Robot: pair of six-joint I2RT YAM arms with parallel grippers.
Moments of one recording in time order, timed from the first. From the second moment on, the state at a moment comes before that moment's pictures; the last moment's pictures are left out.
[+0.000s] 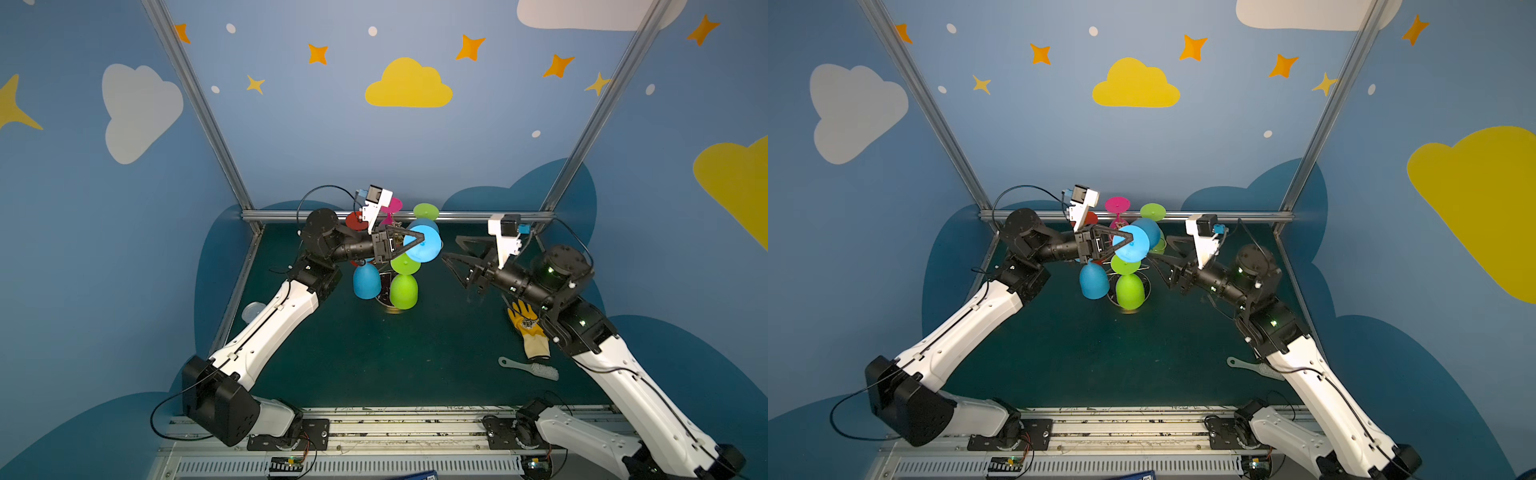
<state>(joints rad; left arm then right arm) -0.45 1.41 1.35 0.33 0.96 -0.87 0.60 0.93 1.15 -0.15 -0.37 0.16</state>
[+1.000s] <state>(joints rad) -0.42 1.45 1.40 0.52 0.94 -1.31 0.60 1.23 1.09 0.25 -0.35 -0.36</state>
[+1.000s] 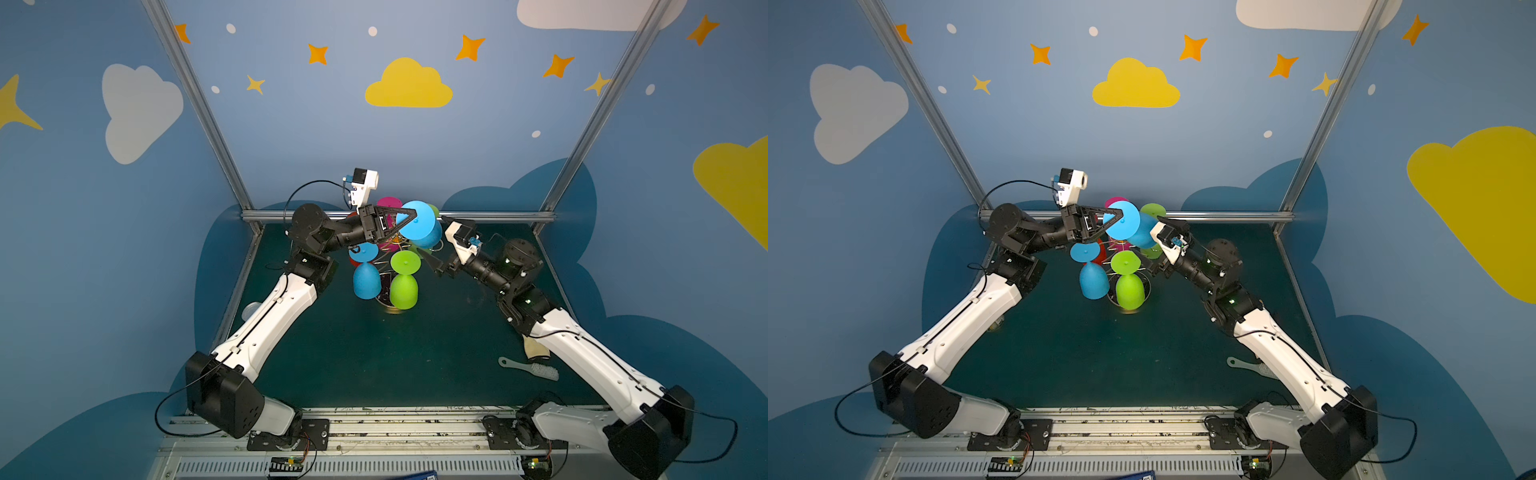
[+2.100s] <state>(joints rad) -0.39 1.37 1.34 0.43 0.82 -1.05 0.60 1.15 1.20 -0.06 -0.26 -0.21</state>
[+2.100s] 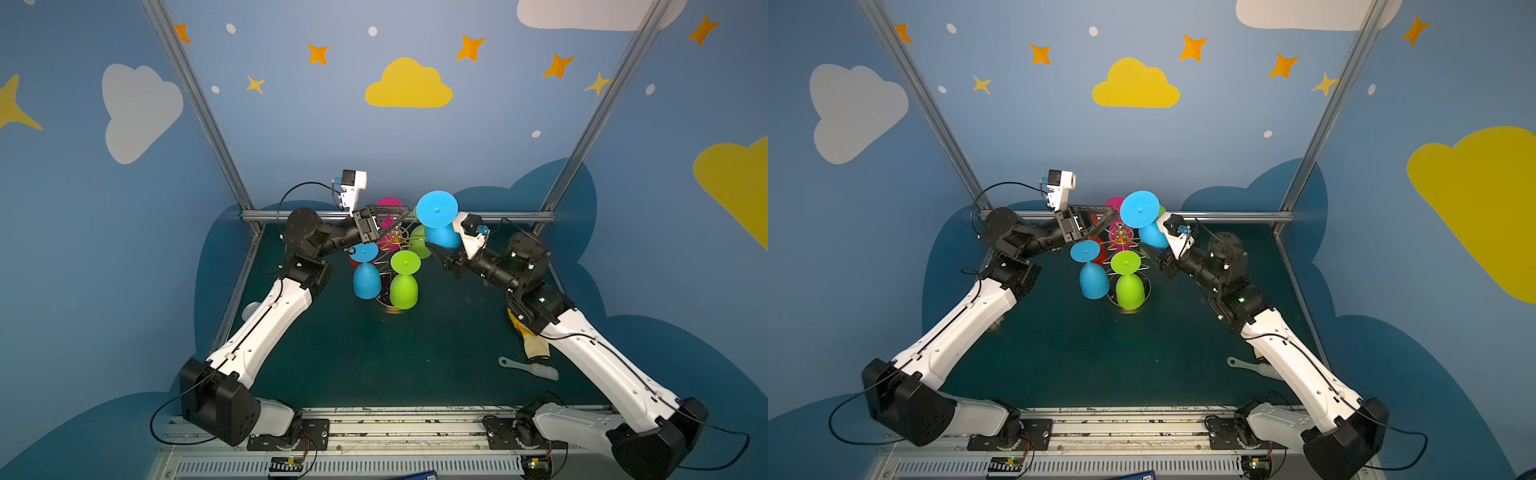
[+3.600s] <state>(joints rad) -0.60 1.32 1.14 0.45 0.39 0.54 0.68 1.28 1.52 -0.83 -0.19 -0.02</state>
